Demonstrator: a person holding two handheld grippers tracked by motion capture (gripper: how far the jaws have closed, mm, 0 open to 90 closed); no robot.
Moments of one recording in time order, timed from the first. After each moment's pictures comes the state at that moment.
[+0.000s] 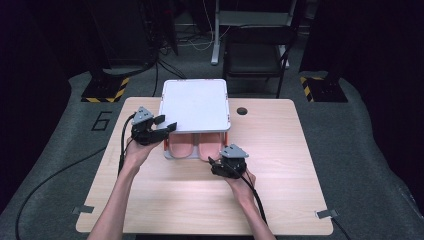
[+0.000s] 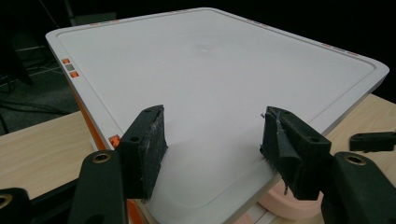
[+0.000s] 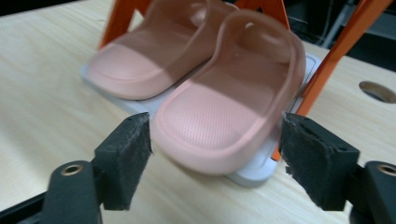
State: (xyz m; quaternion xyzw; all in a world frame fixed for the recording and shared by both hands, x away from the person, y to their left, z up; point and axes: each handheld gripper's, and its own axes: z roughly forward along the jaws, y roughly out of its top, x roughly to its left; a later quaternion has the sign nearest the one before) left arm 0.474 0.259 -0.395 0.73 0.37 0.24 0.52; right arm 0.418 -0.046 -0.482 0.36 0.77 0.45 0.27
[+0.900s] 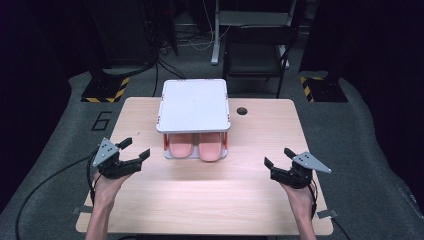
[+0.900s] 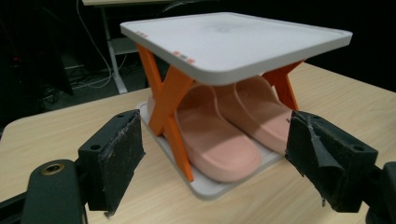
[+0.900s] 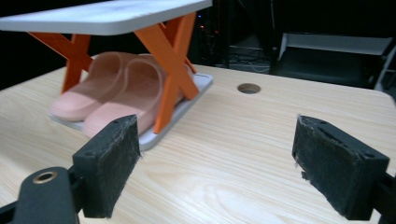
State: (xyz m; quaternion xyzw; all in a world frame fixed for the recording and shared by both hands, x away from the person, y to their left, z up) left arm 0.371 0.332 -0.427 0.69 0.38 0.30 0.54; right arm 0.368 -0.214 -0.446 0.44 0.67 0.53 0.29
